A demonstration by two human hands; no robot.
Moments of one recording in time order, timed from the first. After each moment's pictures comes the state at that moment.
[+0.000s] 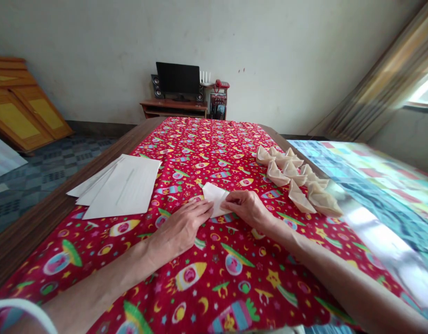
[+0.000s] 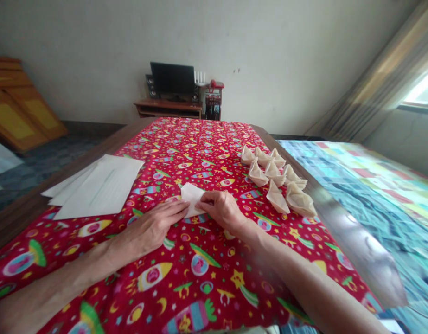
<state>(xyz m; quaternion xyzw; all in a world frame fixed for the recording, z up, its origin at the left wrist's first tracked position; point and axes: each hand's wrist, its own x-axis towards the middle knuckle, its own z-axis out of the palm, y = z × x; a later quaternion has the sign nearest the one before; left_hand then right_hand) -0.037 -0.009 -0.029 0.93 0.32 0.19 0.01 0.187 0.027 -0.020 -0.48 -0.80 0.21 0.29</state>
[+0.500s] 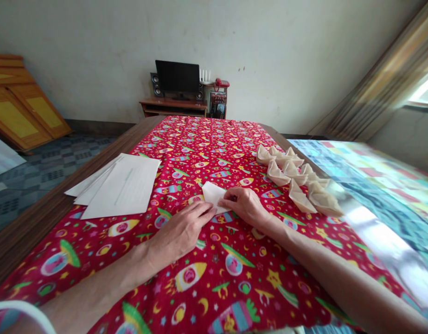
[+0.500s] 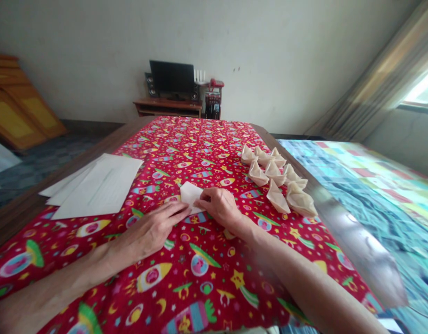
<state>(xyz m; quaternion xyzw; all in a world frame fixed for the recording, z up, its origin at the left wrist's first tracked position) -0.032 -0.016 -0.023 0.92 0.32 0.21 0.03 0.181 0.034 -0.018 -0.54 -0.79 0.15 0.25</state>
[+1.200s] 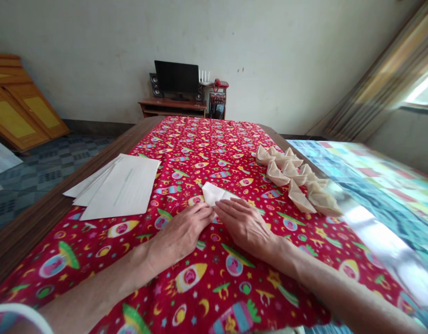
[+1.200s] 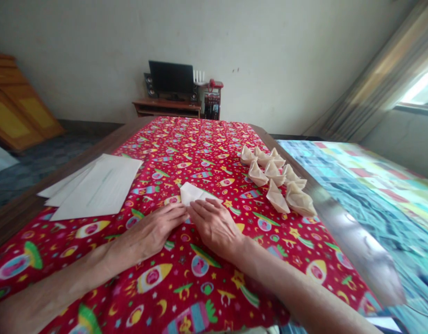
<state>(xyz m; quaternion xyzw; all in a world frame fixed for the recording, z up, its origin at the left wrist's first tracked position) -0.030 -0.017 -0.018 0.93 0.31 0.18 0.05 0.180 -0.014 -0.013 -0.31 -0.92 -0.08 0.21</state>
